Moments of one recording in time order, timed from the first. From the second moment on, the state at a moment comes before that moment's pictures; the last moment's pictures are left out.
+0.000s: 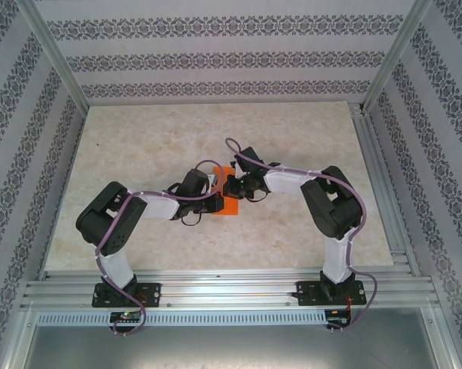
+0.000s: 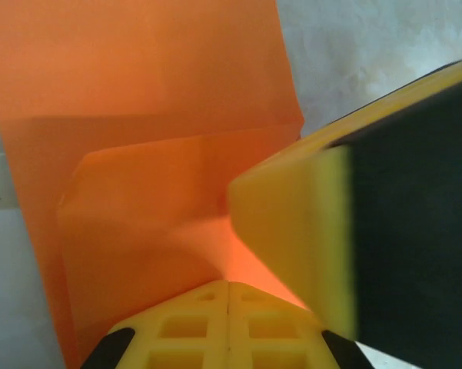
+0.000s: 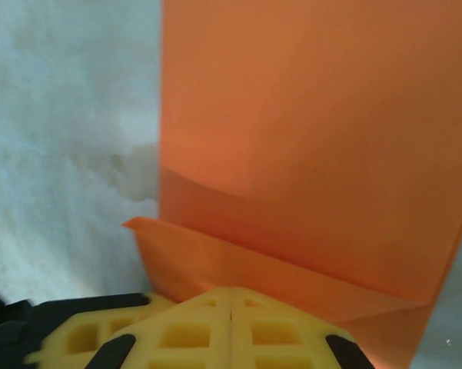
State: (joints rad) left arm -0.61 1.79 0.77 0.18 0.34 -0.63; right arm 0.60 1.97 1.17 -0.25 -0.41 0.66
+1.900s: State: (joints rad) left arm -0.59 1.62 0.77 -0.08 0.39 -0.62; right arm 0.60 2.02 1.23 -0.33 -0.40 0.58
